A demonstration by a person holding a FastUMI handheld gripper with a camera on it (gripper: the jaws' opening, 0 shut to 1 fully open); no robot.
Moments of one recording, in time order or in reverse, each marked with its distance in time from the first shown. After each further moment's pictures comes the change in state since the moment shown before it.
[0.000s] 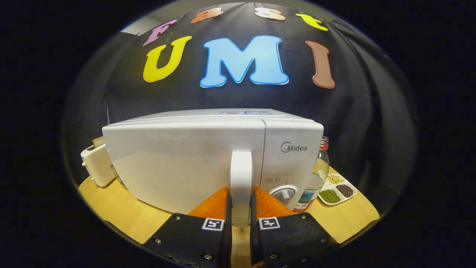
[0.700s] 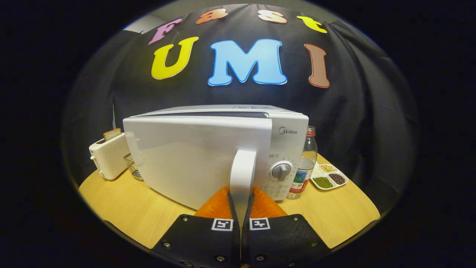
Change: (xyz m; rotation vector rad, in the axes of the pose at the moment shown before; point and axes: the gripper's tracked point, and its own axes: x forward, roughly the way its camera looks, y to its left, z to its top) arm -0.076 0.026 -0.024 -0.001 0.034 -0.007
